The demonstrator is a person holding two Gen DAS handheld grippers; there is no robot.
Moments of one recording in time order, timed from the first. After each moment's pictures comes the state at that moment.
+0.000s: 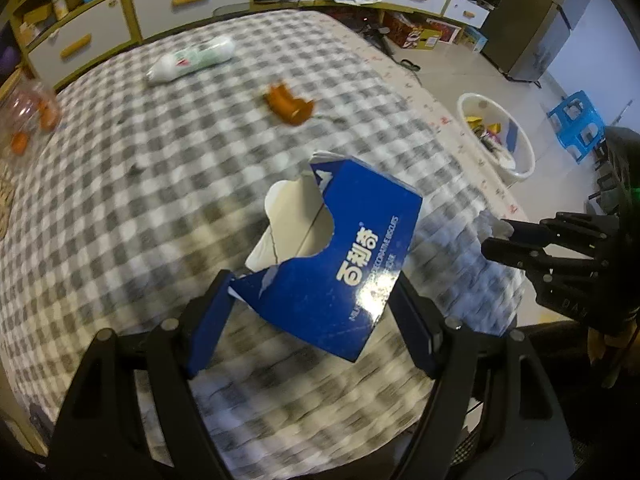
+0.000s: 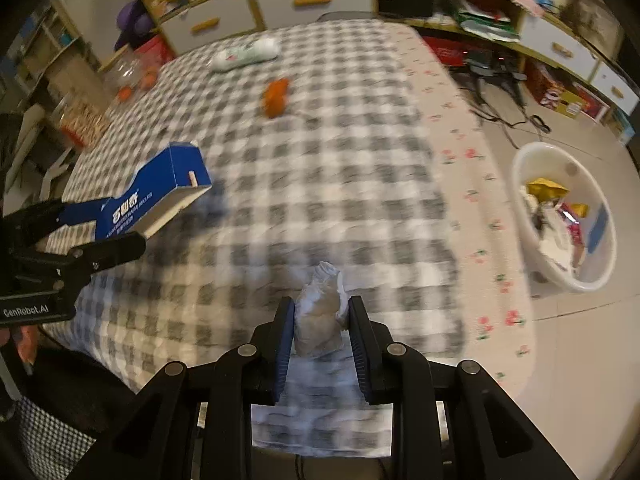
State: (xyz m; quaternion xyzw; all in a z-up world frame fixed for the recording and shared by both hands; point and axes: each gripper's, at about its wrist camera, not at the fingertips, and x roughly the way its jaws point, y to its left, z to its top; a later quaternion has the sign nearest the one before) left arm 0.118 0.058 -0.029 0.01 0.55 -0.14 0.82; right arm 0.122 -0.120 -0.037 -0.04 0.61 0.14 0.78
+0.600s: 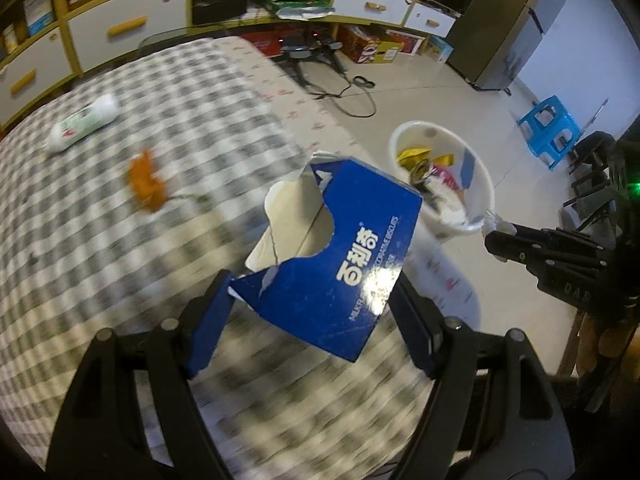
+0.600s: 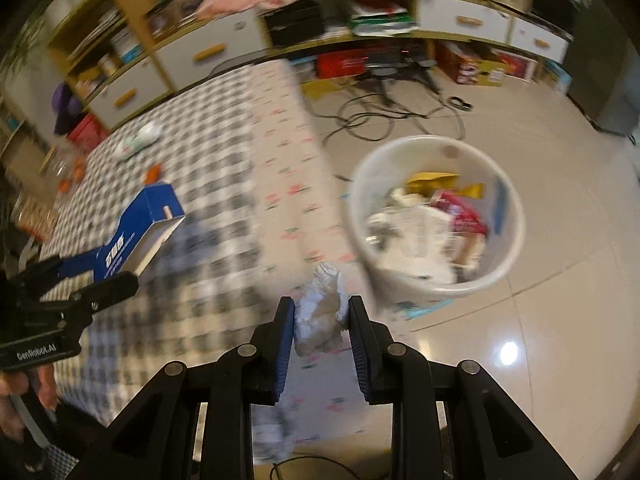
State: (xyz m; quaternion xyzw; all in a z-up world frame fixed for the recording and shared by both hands) left arm 0.175 -0.063 -0.025 -0.01 0.52 -0.20 0.83; right arm 0.156 -0.259 -0.011 0.03 0.58 0.03 0.81
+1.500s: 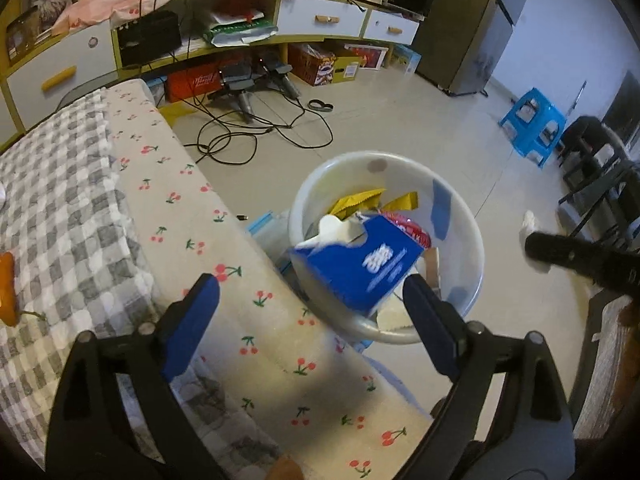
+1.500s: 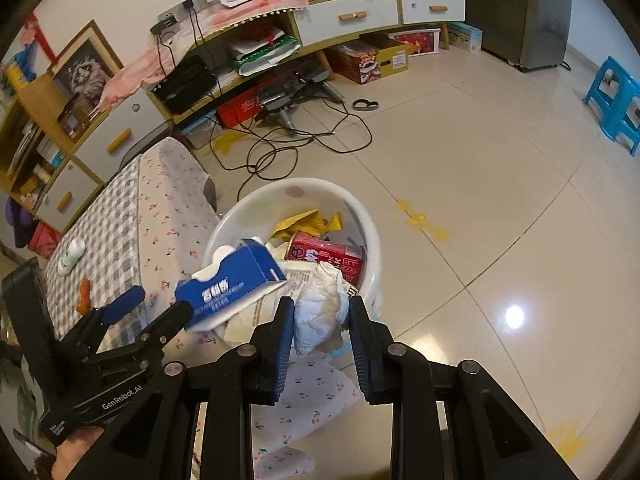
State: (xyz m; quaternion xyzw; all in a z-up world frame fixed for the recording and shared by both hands) left arm 0.225 -0.192 -0.058 0.01 0.46 -0.24 0.85; right arm 0.174 -0.380 -0.008 0.13 0.54 -0.08 0.83
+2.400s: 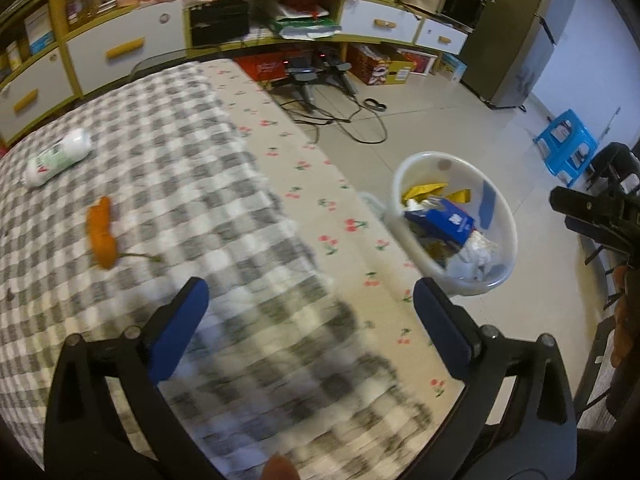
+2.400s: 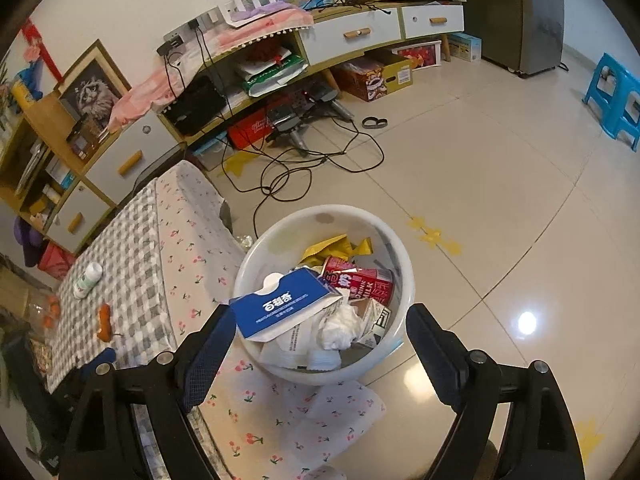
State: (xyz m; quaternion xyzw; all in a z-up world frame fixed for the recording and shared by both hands) left arm 0.208 -0.099 -0.041 -0.01 0.49 -0.16 0.86; right arm 0.191 -0.354 0.005 0.15 0.51 -0.08 0.84
